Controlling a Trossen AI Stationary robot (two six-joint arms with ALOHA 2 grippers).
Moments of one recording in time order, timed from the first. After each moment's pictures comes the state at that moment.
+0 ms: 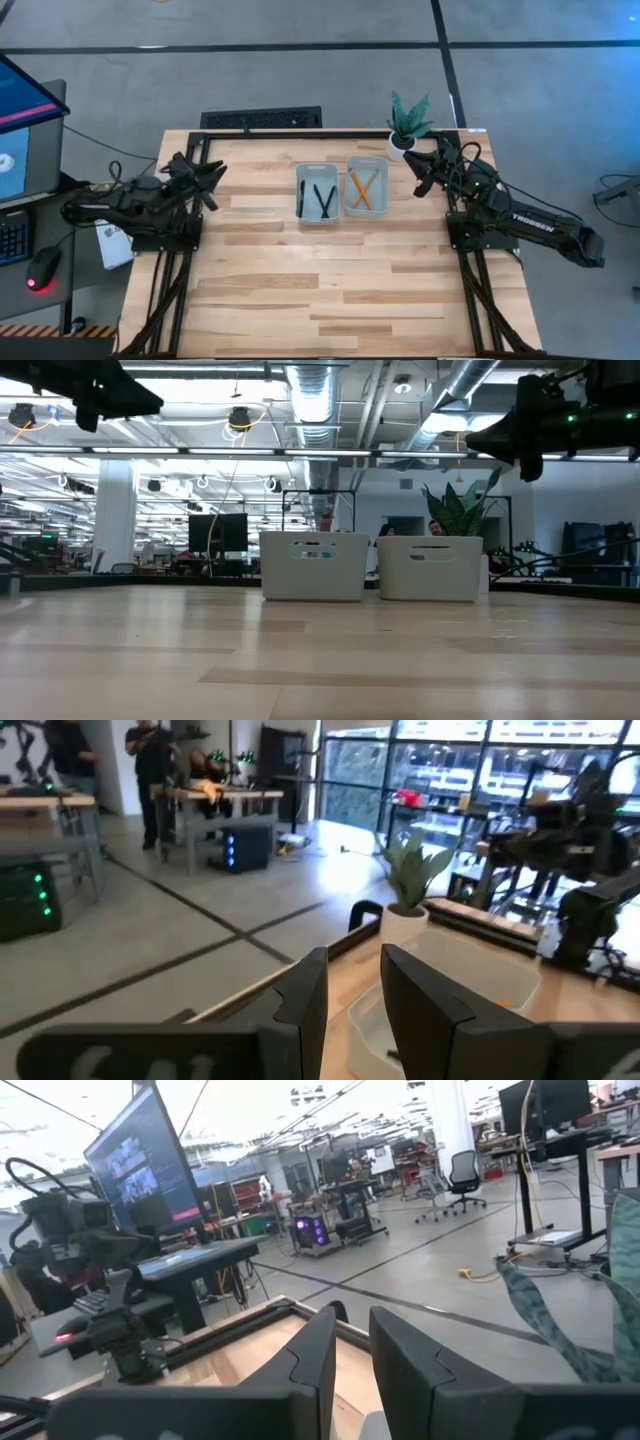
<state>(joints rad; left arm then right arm) -0.11 0.18 0.44 -0.28 -0.78 -0.14 -0.55 0.42 0.16 0.36 -0.02 0.21</state>
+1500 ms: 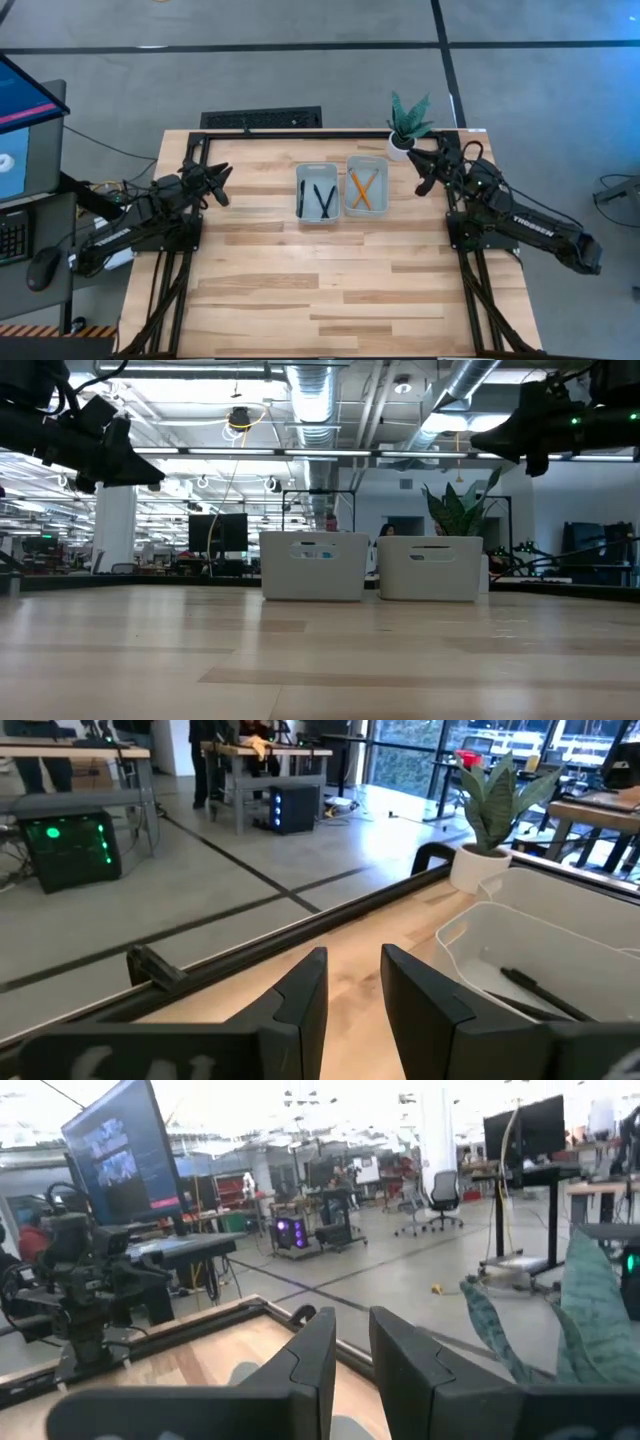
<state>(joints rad) 0.47 0.00 0.14 -0.25 -0.33 -0.14 -0.60 0.37 0.16 0.32 -0.05 0.10</state>
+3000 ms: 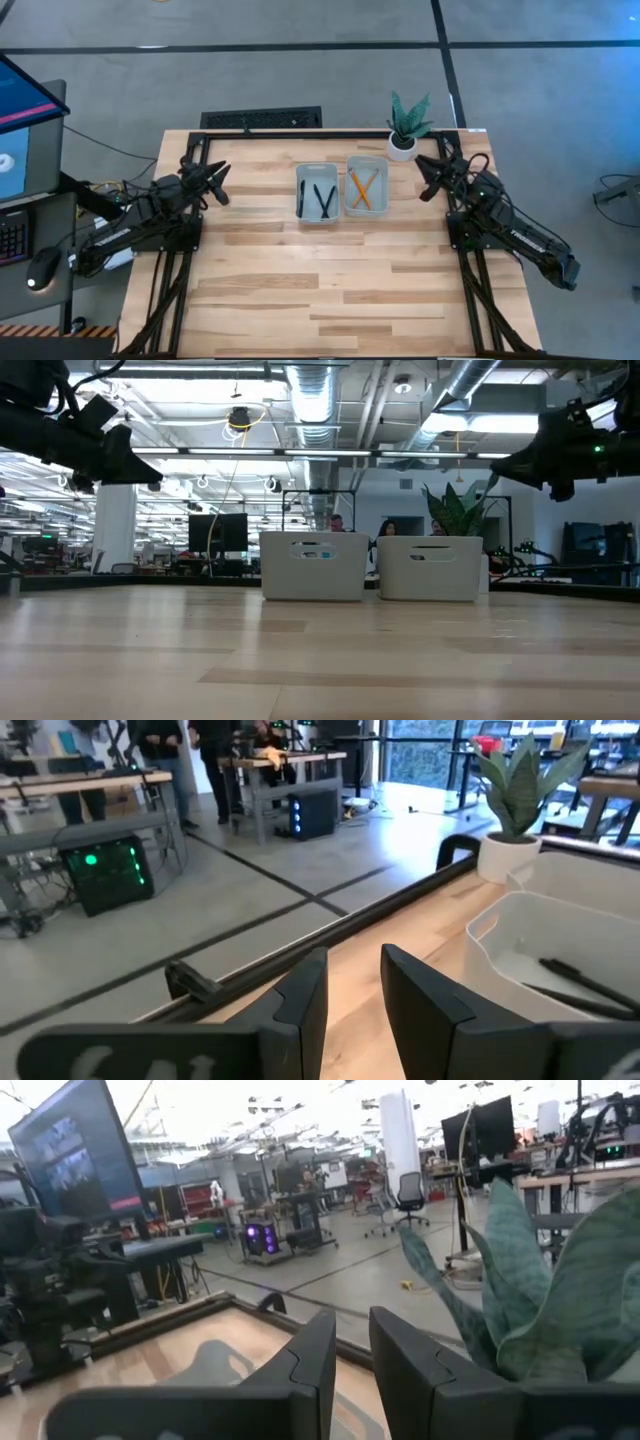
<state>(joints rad) 0.47 0.00 0.14 -0.25 -0.38 -0.04 -0.67 0.00 0.01 0.11 -0.02 0.13</state>
